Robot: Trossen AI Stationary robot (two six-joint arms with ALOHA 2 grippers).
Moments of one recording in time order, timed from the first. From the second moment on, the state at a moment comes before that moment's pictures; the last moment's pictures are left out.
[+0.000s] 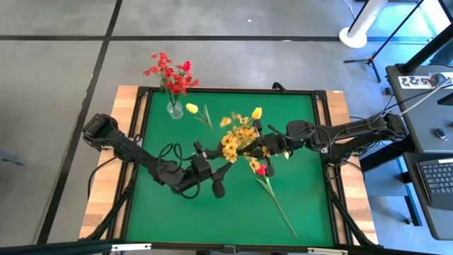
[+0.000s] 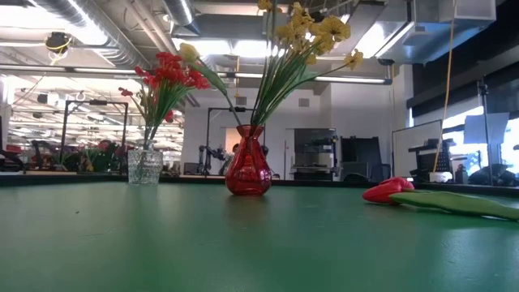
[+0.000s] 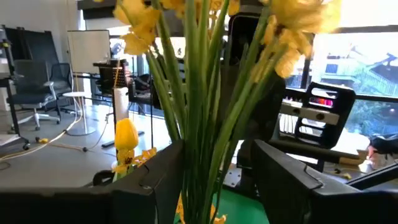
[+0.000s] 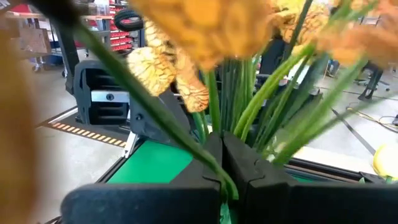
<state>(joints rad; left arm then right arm) -0.49 1.64 1.08 0.78 -1.04 0.12 0.15 1.29 1.00 0.29 -0.12 -0.11</state>
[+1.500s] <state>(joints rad) -0.60 1.62 1.08 1.05 -1.30 0.53 0.15 0.97 1.00 -0.09 0.05 -0.12</state>
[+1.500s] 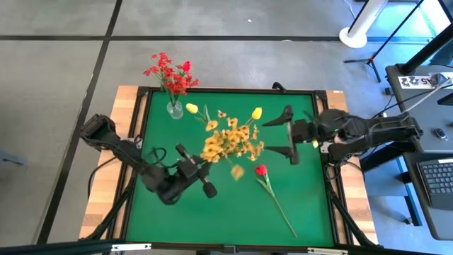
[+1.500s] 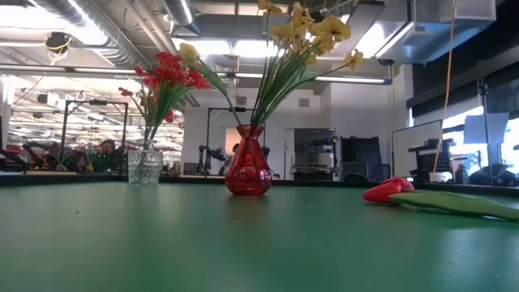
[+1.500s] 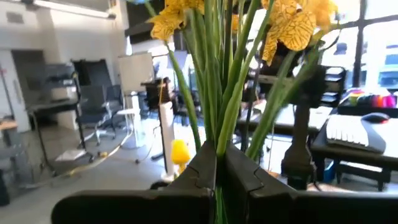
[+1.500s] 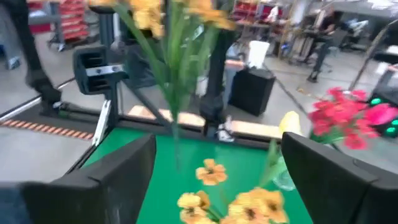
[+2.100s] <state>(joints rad) -0.37 1.47 0.51 1.47 -0.79 0.17 0.15 0.83 0.94 -0.40 0.15 -0.06</state>
